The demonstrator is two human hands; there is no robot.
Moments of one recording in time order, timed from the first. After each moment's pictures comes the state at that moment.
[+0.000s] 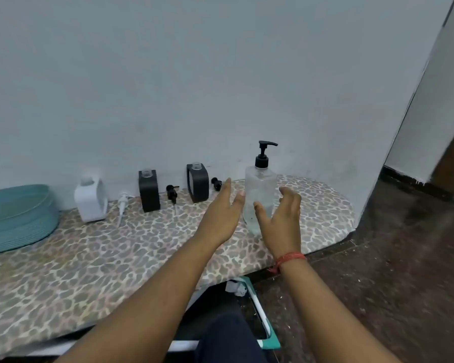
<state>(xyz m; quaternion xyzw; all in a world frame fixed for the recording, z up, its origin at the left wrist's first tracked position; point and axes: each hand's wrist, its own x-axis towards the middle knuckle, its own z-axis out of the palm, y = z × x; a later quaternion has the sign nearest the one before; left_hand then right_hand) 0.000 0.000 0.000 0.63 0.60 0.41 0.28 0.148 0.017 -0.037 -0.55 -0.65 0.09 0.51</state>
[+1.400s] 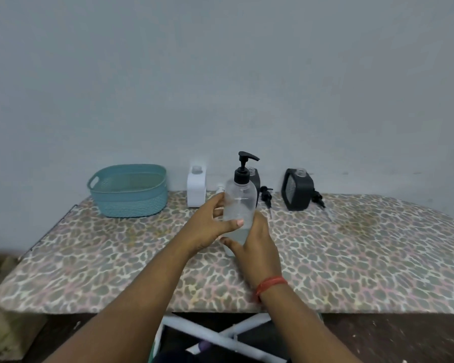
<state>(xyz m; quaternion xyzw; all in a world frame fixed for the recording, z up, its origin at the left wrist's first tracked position) -0.249 -0.081 -0.013 0.52 0.62 0.49 0.32 -0.101 -0.038 -0.065 -0.40 -0.78 0.23 0.41</state>
